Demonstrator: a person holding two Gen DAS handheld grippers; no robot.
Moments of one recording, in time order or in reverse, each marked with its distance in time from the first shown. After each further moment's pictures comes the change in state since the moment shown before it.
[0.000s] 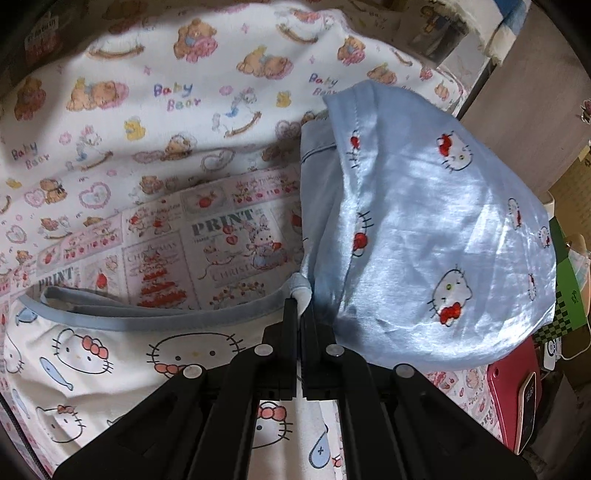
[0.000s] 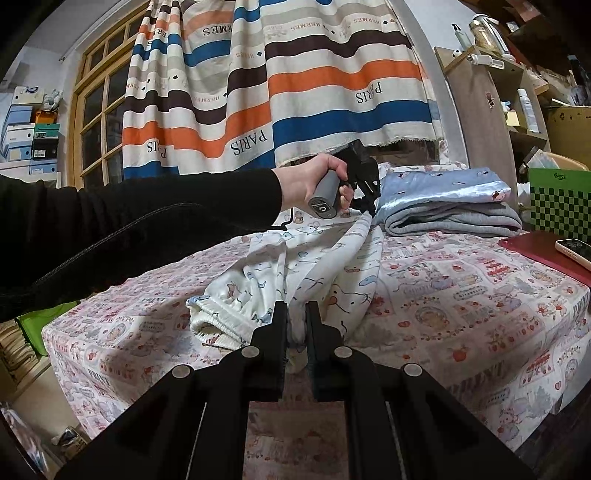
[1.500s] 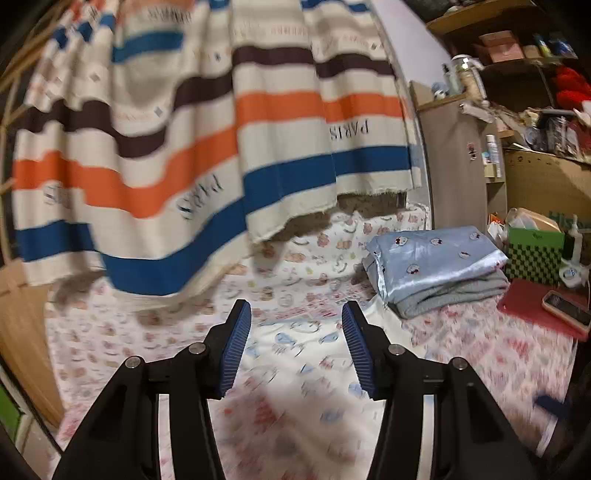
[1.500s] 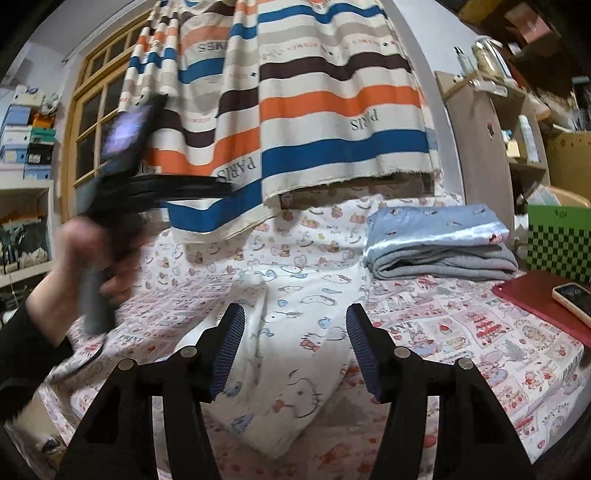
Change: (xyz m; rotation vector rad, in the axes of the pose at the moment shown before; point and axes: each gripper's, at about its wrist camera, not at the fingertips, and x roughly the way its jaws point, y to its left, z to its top) left arm -0.258 0.050 -0.267 0.275 -0.841 0.320; right arm 0.022 -0.024 0.047 -0.021 -0.077 -0.046
